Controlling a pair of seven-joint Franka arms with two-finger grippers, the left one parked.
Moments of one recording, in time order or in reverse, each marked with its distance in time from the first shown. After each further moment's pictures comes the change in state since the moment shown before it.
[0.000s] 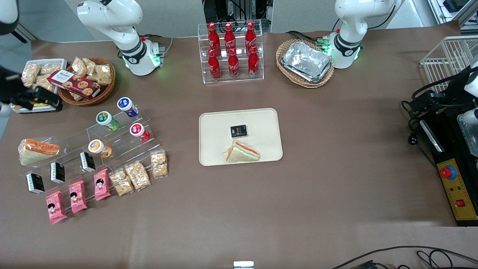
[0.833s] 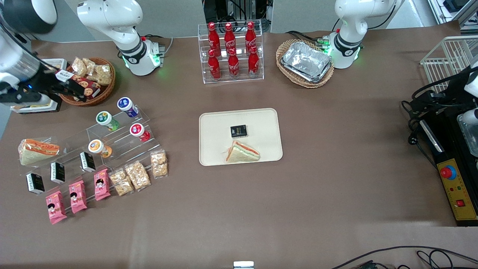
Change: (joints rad) arm 0.002 -0.144 0.020 -0.324 -0.006 0.159 0.006
